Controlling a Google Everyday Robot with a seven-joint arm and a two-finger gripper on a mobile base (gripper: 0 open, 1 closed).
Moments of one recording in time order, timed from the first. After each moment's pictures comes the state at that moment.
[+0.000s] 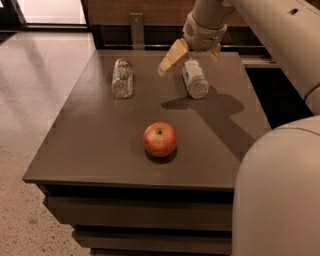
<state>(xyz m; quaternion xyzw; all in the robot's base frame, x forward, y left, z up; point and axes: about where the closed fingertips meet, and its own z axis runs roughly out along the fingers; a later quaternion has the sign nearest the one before) 0.687 -0.095 0.906 -0.24 0.96 0.06 0.15</state>
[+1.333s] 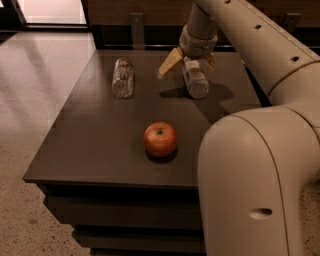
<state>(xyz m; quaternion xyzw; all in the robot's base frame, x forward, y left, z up) 0.733 -0.099 0.858 -0.18 0.97 0.06 0.12</state>
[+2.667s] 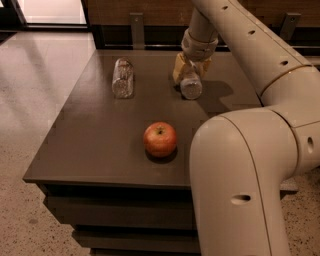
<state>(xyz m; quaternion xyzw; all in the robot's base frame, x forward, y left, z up) 0.749 -0.110 0.840 -0.17 0.98 0.06 0.11</state>
